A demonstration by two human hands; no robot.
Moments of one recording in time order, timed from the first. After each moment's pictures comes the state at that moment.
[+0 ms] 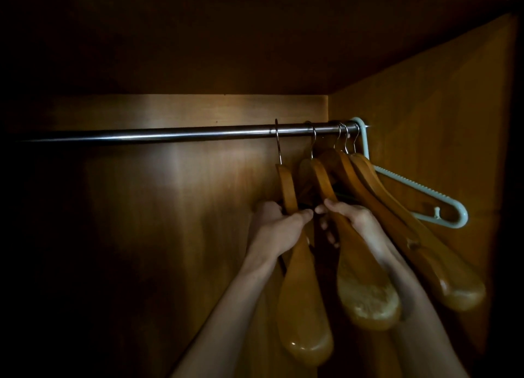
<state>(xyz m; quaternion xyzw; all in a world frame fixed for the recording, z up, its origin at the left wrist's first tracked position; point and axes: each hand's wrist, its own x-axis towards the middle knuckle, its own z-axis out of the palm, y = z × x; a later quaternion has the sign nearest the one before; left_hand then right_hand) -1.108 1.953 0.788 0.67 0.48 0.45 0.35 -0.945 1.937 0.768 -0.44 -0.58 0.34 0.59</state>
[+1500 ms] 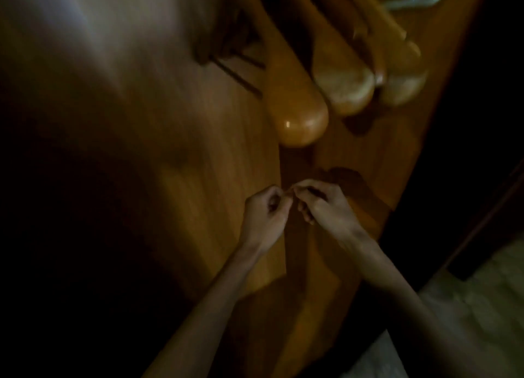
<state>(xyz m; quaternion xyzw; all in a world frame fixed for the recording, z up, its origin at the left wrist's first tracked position) -1.118 1.888 0.521 0.73 0.39 0.39 0.39 -0.978 1.834 0.545 -0.62 -0.52 0.32 0.49</state>
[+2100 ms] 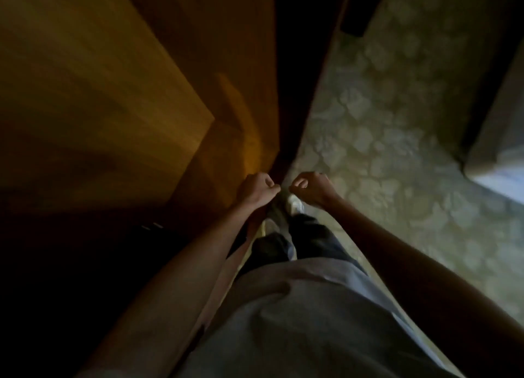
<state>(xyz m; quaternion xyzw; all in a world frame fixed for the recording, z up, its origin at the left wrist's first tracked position) -1.137 1.747 0.196 0.79 0.39 -0.27 0.39 -1.037 1.600 0.218 -0.84 -0.20 0.44 0.23</state>
